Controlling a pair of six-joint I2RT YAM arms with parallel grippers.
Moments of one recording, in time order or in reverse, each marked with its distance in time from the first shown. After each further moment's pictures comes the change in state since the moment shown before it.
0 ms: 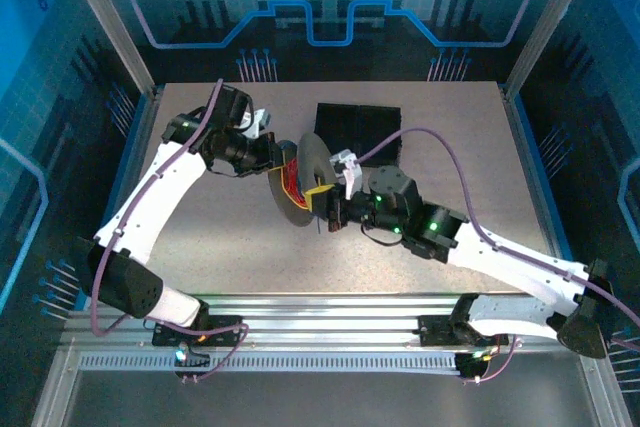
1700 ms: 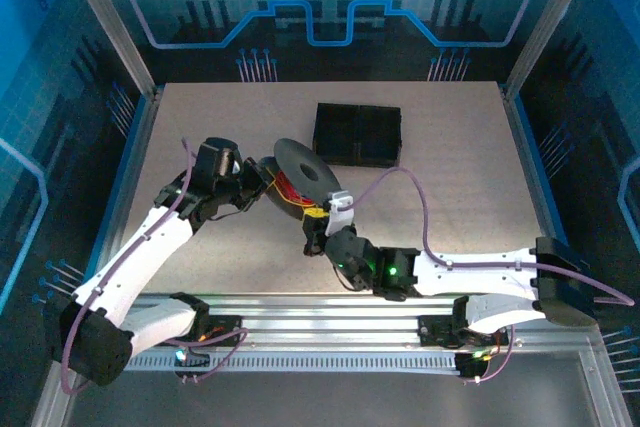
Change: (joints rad) left arm -0.052 -0.363 -0.584 0.525 -0.229 -0.614; right arm 0.354 0.182 -0.190 0.319 0.844 0.135
